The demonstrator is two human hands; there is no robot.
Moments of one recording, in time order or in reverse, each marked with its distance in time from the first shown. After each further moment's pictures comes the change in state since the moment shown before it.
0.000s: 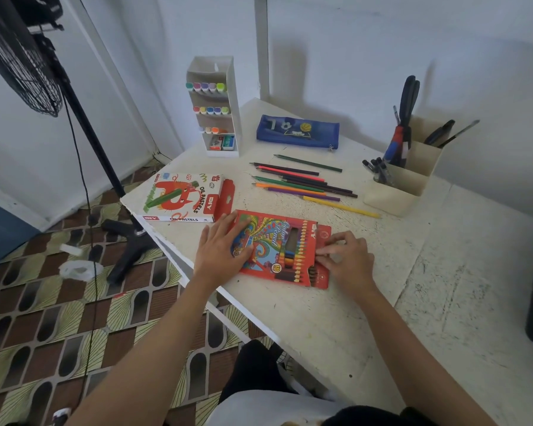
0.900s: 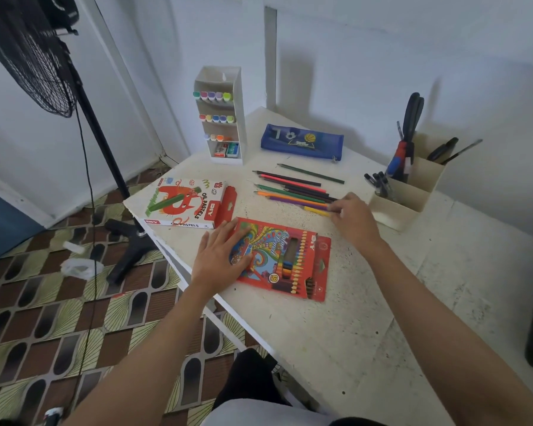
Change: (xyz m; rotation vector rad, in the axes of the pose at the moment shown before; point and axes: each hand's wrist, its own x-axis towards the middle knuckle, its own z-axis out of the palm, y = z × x) left_hand 0.001 -0.001 0.001 0.006 0.006 -0.002; right_hand 0.099 -0.014 -0.035 -0.097 0.068 -0.178
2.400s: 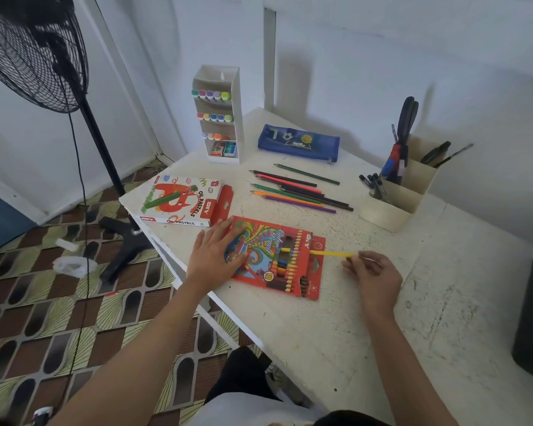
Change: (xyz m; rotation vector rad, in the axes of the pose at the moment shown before) left_hand 0.000 -0.002 0.002 -0.018 0.021 0.005; right_hand -0.118 0.010 0.005 1.061 0.414 0.502
